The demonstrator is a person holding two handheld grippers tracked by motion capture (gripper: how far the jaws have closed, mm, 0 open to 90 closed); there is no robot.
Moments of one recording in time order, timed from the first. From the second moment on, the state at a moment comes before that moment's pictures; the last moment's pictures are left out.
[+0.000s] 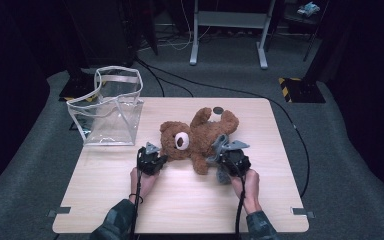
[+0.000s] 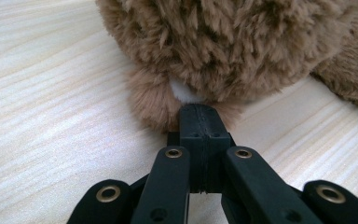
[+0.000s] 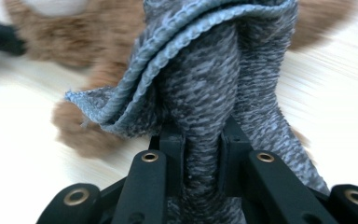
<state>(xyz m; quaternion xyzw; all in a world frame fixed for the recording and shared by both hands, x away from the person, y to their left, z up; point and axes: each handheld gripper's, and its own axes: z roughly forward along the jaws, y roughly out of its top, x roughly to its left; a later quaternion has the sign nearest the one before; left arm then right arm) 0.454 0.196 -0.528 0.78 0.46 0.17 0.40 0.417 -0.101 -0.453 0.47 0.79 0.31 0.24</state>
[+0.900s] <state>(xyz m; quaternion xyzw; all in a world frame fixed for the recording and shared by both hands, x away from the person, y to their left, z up) 0.454 0.196 -0.528 0.77 0.46 0.17 0.40 0.429 -0.109 -0.479 0.47 0.80 0.27 0.23</state>
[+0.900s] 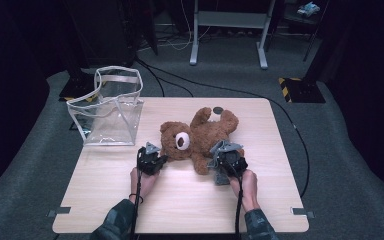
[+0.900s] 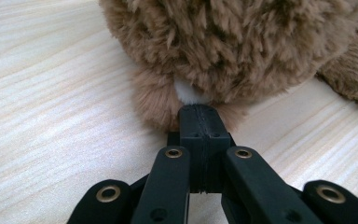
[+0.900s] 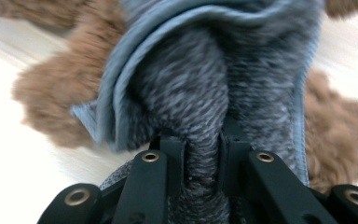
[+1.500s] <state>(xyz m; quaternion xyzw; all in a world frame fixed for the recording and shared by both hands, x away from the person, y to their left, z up) 0.454 0.196 -0.528 0.78 0.46 0.17 0.40 0.433 -0.066 -0.474 0.40 0.84 0.27 0.24</state>
